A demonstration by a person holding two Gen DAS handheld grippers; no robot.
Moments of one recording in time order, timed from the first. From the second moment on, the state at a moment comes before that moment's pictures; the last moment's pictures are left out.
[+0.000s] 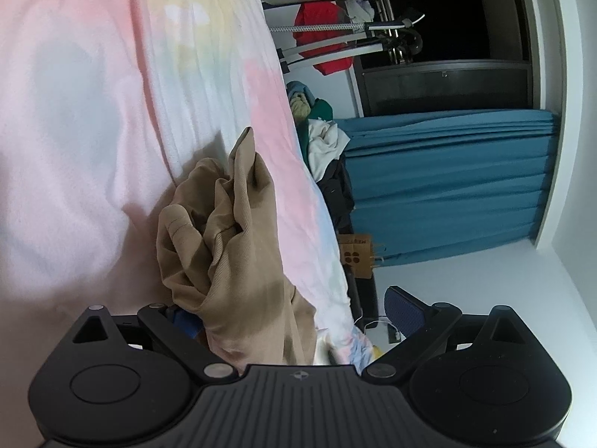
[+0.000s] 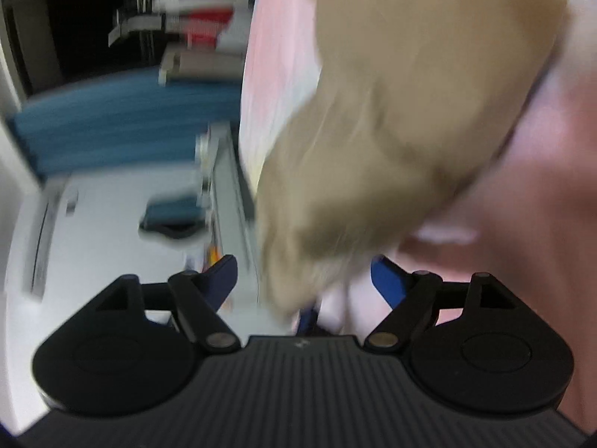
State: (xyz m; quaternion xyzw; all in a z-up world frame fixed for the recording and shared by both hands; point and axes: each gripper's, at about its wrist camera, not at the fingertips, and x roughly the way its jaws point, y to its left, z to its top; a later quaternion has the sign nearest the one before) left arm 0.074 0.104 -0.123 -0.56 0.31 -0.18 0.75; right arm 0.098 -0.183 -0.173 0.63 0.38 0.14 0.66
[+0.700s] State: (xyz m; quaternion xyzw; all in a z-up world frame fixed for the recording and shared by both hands) left arm 0.084 0.103 -0.141 -0.55 0.35 -0.16 0.74; right arm 0.087 -0.203 -0.153 0.60 0.28 0.05 0.75
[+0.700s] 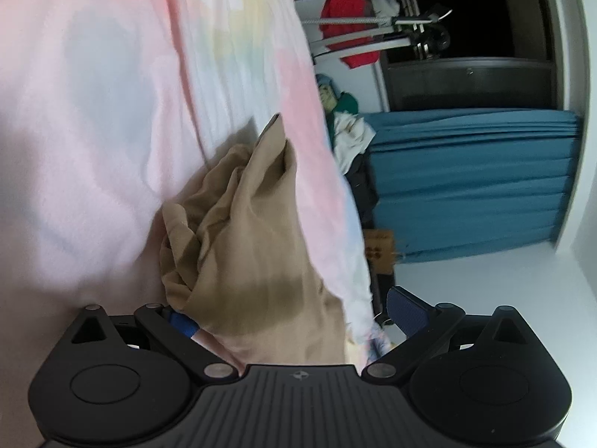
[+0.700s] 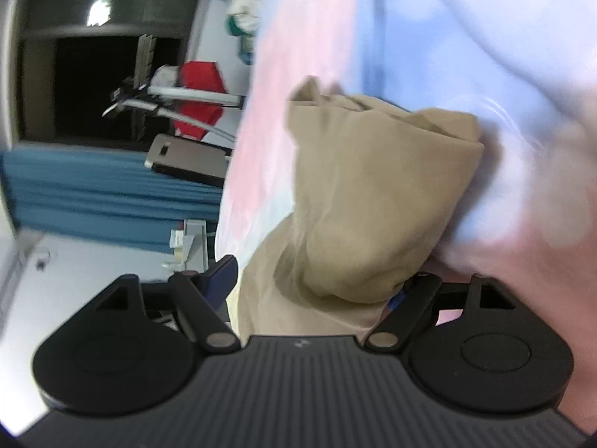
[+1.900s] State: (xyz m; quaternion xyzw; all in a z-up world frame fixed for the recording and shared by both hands) left arm 0.120 0.044 -0.031 -0.43 0.30 -0.18 0.83; right arm 0.106 -0.266 -0.111 0.62 0.19 0.08 0.76
